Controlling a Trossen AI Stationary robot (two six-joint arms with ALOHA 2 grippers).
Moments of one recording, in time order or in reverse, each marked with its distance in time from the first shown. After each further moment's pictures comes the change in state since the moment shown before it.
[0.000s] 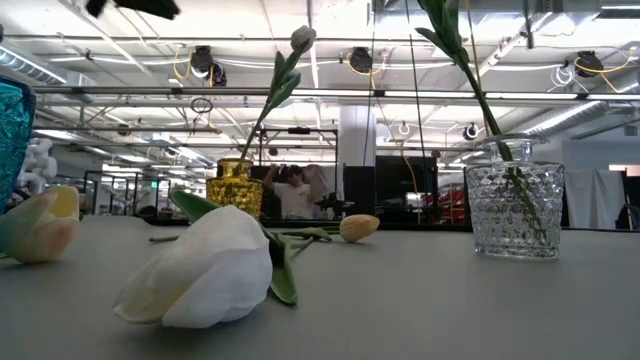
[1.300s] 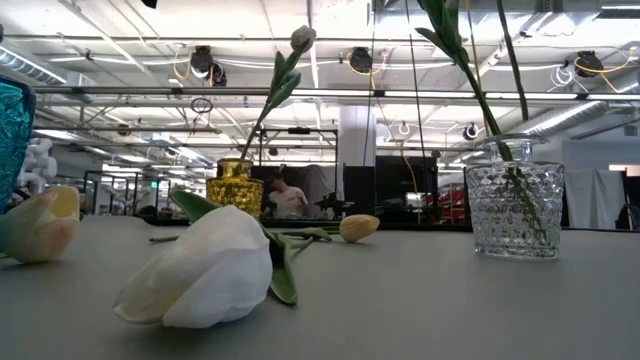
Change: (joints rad) left arm 0.000 0.051 -0.121 0.637 0.198 0.240; right arm -0.001 0.200 0.001 -0.056 0.126 0.116
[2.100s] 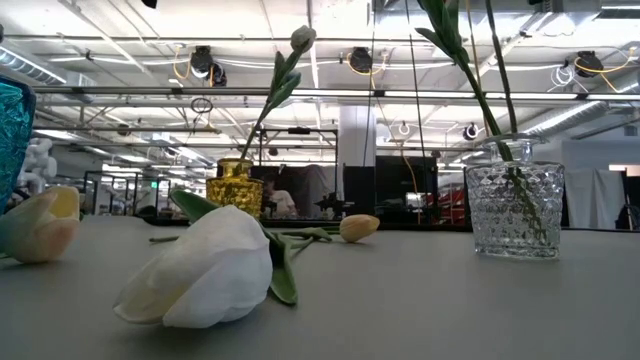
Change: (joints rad) left arm 0.000 0.000 0.000 0.000 0.000 -0.001; right arm -0.013 0.053 0.000 0.006 0.048 0.018
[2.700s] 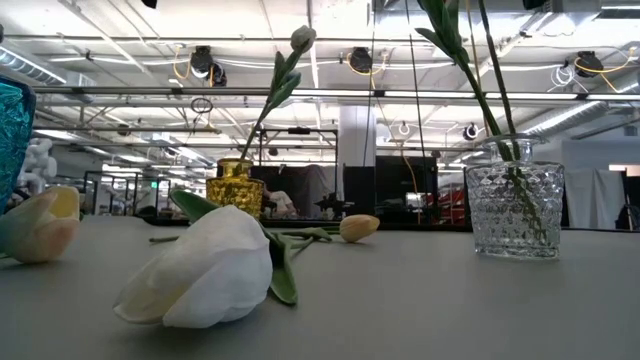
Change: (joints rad) left arm 0.000 0.000 0.000 -0.001 0.000 0.000; right arm 0.000 0.068 0.000 -0.003 0.000 0.000
